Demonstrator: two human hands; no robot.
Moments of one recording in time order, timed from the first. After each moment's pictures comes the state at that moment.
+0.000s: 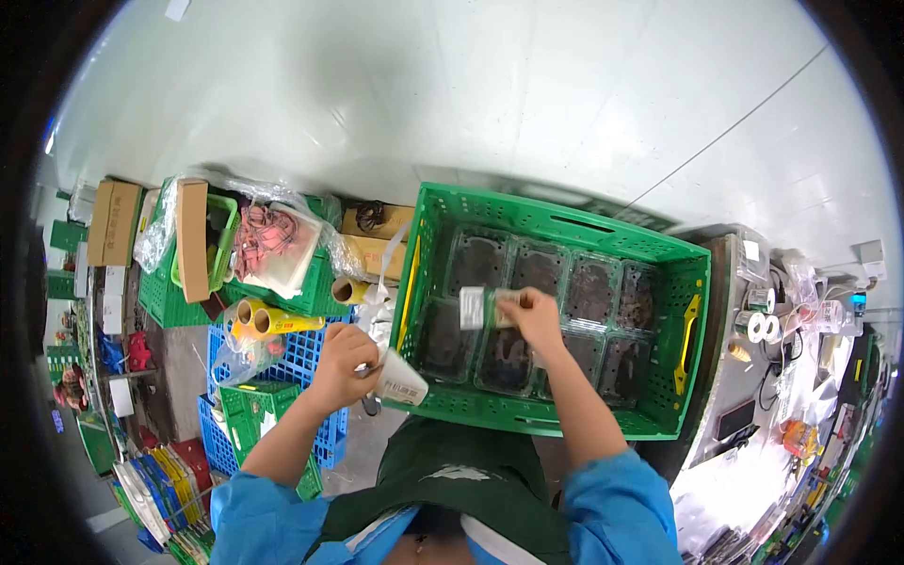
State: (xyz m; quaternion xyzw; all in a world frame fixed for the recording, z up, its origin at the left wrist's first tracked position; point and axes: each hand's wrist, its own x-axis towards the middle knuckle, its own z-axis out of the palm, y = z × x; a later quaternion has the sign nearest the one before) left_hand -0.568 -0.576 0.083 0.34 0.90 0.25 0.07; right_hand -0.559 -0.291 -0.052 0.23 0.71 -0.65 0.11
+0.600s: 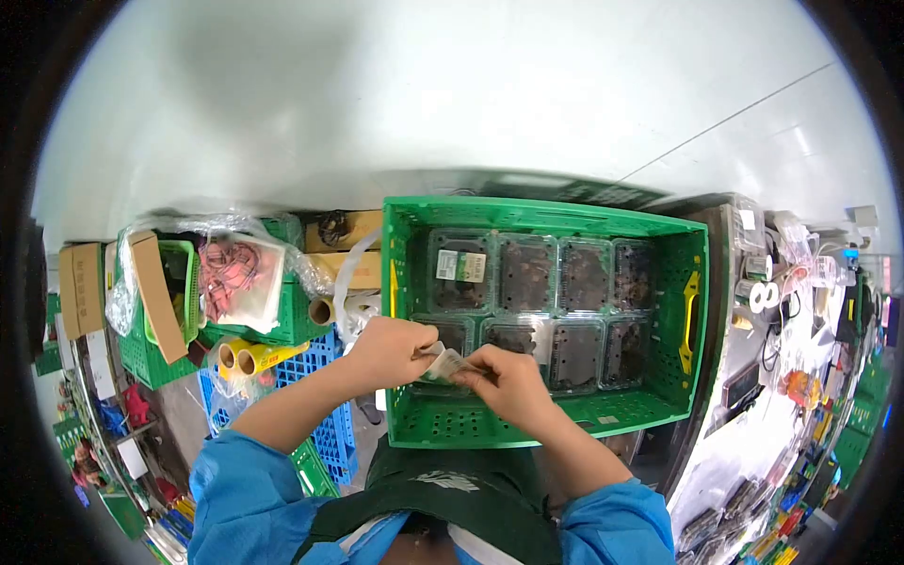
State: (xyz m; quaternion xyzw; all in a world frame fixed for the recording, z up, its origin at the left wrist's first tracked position) left_hand -0.670 -0.509 0.054 0.41 0.82 0.23 0.34; right_hand -0.551 -0.342 0.047 0.10 0.81 -0.56 0.13
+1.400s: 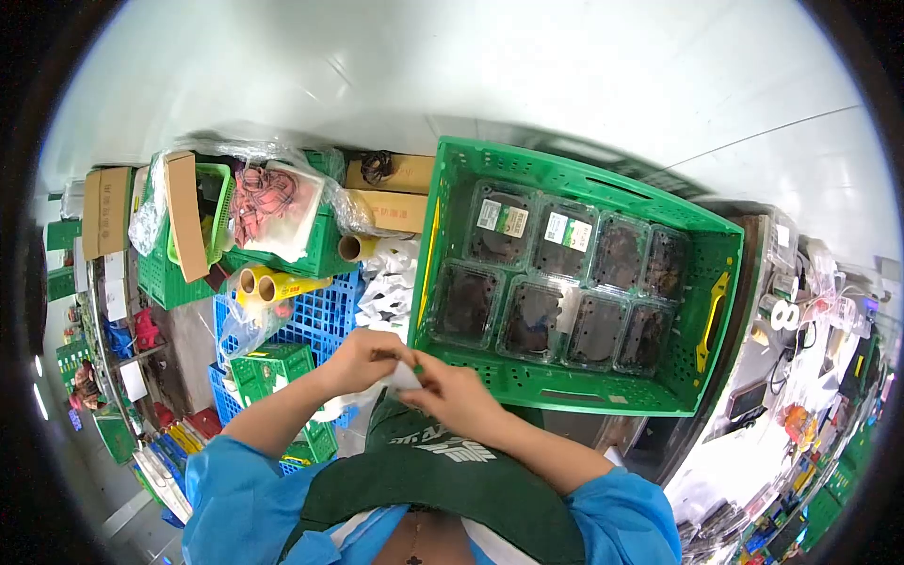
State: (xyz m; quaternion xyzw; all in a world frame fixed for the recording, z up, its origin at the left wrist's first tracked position) left_hand -0.582 -0.604 0.059 0.19 0.75 0.50 0.39; right_hand -0.521 -0.421 0.082 0.05 0.66 -0.66 0.36
